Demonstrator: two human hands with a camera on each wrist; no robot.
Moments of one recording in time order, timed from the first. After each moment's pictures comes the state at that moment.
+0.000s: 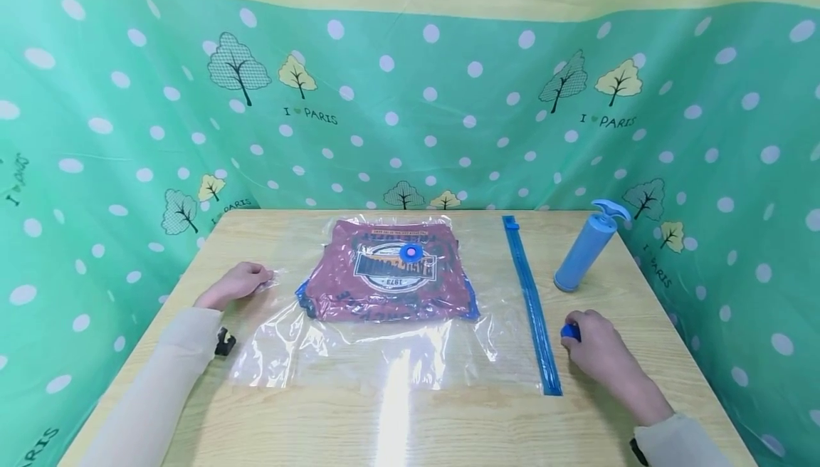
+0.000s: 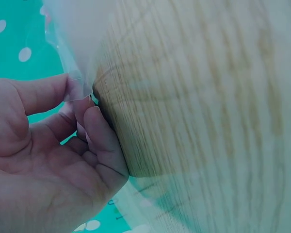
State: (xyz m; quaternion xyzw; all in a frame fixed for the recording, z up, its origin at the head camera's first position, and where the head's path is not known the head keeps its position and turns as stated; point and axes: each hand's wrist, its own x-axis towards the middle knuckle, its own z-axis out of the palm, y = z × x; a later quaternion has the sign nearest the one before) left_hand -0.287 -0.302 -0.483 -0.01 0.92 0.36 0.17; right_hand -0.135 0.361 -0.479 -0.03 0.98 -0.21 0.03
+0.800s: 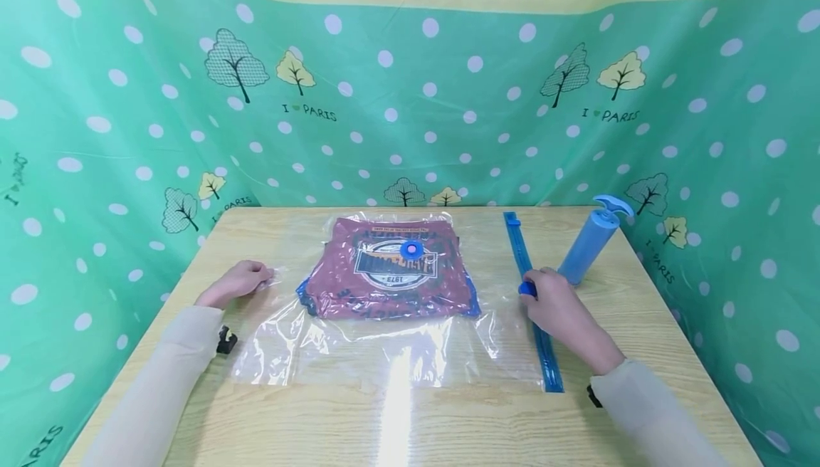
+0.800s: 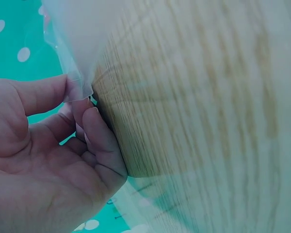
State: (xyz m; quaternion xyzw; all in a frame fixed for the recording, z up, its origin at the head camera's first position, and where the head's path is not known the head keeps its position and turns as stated) left_hand -0.288 -0.300 -0.483 -0.03 0.92 0.36 0.17; right_hand -0.182 0.301 -0.448 -0.09 0.97 -0.24 -0.02
